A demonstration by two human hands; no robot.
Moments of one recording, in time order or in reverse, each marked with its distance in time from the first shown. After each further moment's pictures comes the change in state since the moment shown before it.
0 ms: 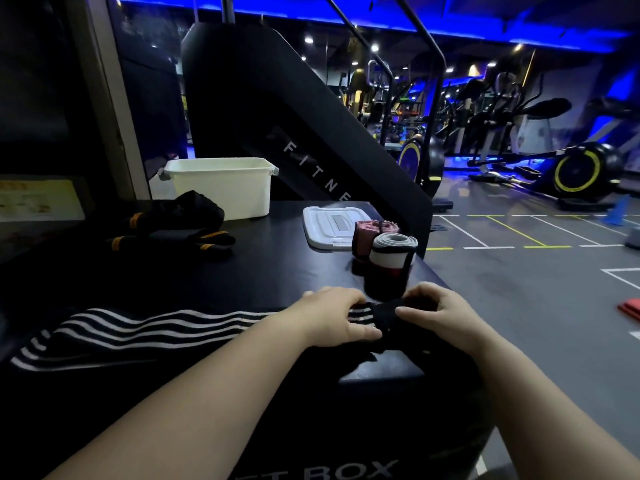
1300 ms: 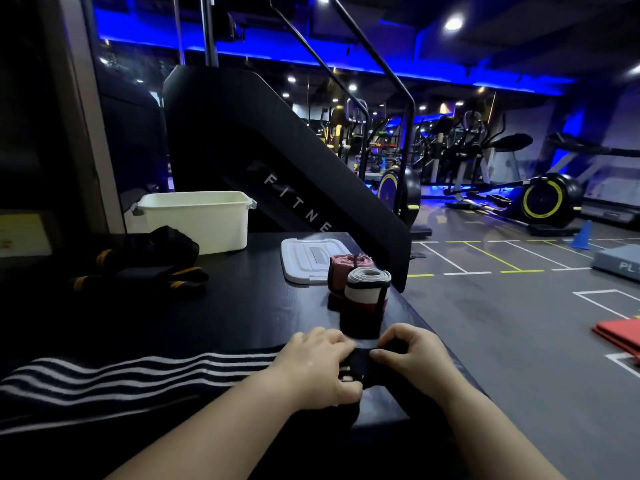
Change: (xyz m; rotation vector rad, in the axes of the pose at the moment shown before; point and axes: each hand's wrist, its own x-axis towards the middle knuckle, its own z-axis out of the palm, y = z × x) left_hand 0.014 0.013 0.027 0.268 0.055 0.118; right_hand -0.004 0.005 0.007 -0.144 0.150 -0.038
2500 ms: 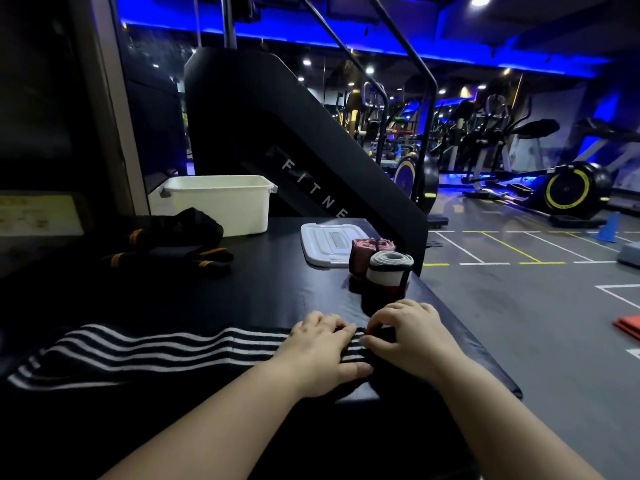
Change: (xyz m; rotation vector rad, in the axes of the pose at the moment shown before) left_hand -0.031 -0.020 0.006 -0.030 -0.016 -0.075; right_hand -0.005 -0.052 0.015 -0.555 -0.100 -0.285
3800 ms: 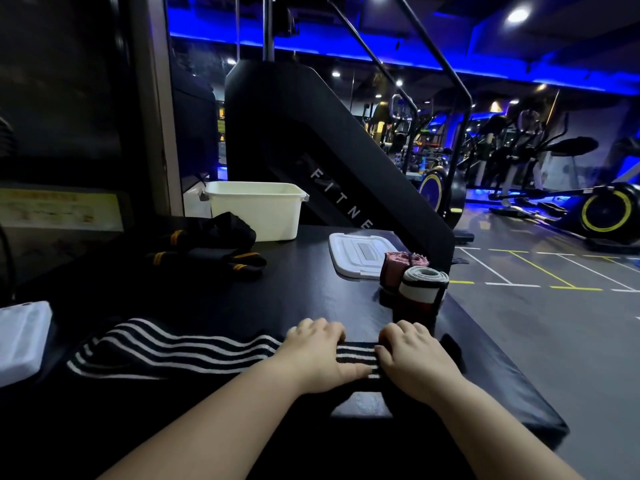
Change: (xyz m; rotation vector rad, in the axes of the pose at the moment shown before) left_hand -0.017 -0.041 -0.010 -0.098 0.014 -0.246; right_hand 0.016 -0.037 0.034 -0.027 -0.135 0.102
